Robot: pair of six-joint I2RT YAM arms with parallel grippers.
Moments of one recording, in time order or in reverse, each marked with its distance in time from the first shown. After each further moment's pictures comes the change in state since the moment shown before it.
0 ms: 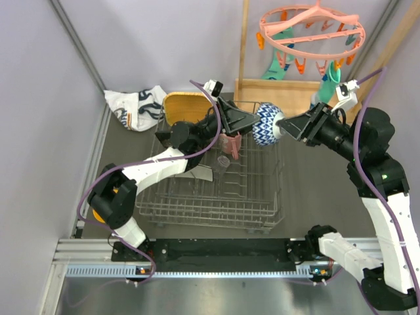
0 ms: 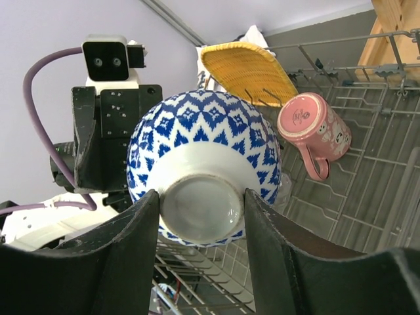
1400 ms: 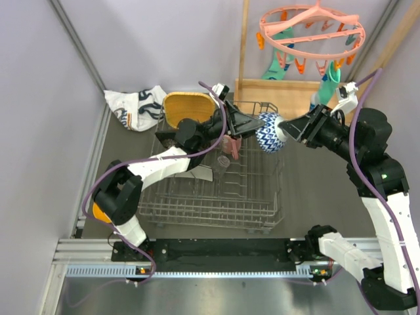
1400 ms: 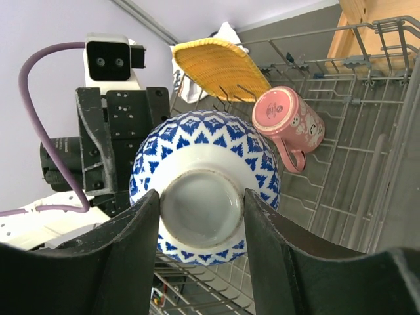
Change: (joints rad) left arm 0.013 0.047 0.000 -0.082 0.066 0.050; right arm 0.000 0.002 0.000 -0.058 0.063 -0.030
